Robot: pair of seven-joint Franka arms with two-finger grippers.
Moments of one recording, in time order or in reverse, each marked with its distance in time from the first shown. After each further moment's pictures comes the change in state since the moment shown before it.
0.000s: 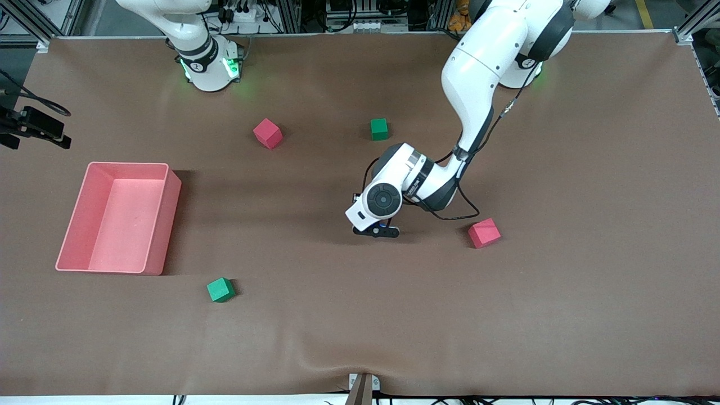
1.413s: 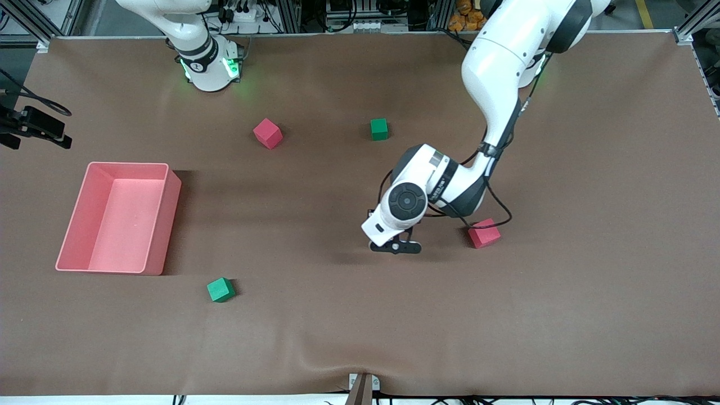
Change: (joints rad) left arm 0.055 -0.084 0.056 0.030 0.078 0.001 -0.006; right arm 0.000 0.000 0.002 0.001 0.002 0.000 0.000
